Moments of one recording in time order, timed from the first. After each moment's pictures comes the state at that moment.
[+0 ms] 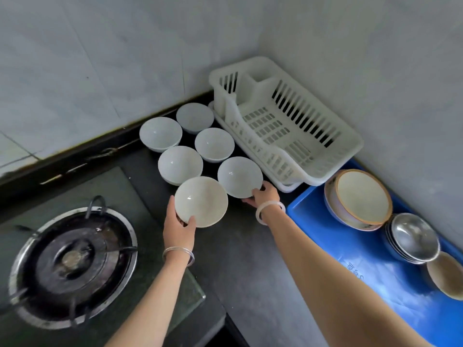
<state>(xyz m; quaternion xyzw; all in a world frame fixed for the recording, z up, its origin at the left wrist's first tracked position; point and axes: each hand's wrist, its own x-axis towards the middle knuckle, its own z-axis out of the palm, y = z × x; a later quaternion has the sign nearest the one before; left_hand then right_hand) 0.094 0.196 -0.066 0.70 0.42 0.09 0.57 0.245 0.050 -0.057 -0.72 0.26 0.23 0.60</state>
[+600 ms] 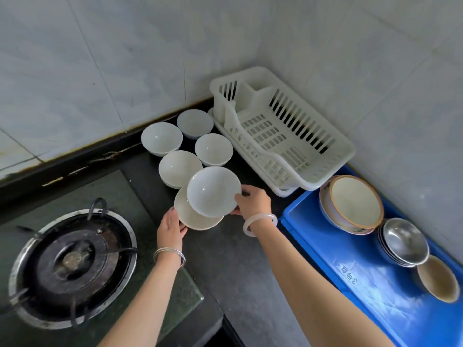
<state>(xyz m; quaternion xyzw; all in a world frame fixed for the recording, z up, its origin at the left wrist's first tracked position) 0.094 0.207 -0.068 0.47 0.45 0.12 0.75 0.198 0.071 0.003 -0.81 0.12 0.24 0.53</state>
